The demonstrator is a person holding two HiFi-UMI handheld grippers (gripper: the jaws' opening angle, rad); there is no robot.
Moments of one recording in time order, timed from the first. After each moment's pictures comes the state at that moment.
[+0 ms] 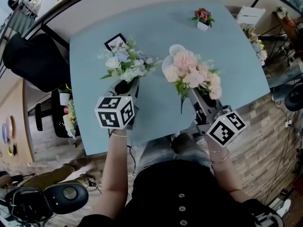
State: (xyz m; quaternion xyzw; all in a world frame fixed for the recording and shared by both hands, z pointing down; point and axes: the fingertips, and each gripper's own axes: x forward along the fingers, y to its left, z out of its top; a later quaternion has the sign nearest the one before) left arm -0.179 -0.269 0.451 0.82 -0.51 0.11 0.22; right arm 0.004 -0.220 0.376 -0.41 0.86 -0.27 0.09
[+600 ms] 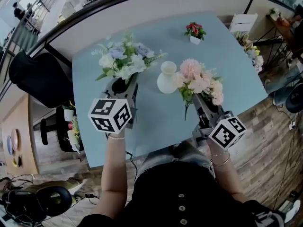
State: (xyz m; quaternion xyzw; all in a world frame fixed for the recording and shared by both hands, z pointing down) left arm -0.128 -0.307 0.341 0.86 -0.49 0.04 0.12; right arm 0.069 -0.237 0.357 -0.44 0.85 -0.26 0.13
